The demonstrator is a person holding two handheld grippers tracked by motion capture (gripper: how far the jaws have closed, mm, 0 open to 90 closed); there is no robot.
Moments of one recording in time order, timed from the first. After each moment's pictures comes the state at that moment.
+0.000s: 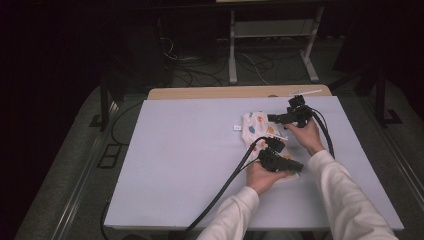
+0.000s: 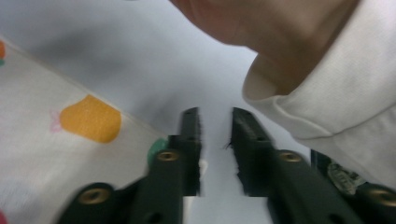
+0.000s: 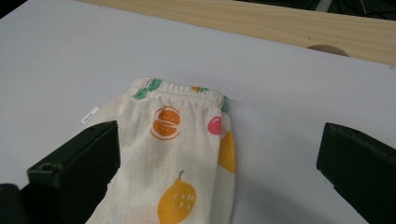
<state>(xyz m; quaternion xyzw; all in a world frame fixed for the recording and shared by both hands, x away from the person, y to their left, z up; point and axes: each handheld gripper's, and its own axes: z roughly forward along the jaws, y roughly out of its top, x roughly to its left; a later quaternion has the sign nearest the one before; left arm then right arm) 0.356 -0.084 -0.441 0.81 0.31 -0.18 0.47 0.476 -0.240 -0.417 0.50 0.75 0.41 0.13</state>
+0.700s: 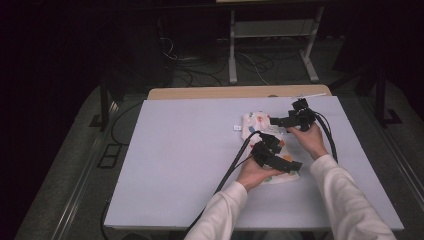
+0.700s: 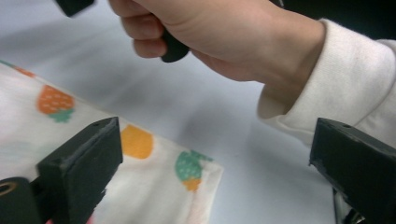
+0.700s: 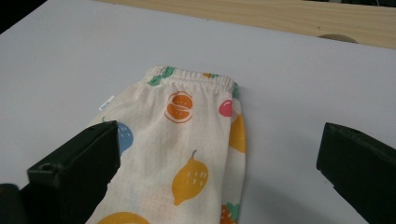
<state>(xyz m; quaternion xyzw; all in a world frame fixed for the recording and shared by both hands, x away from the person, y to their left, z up) 0.355 -0.062 -0.415 0.83 0.27 -0.08 0.48 0.462 -0.246 -0.418 0.49 0.75 0.43 0.11</state>
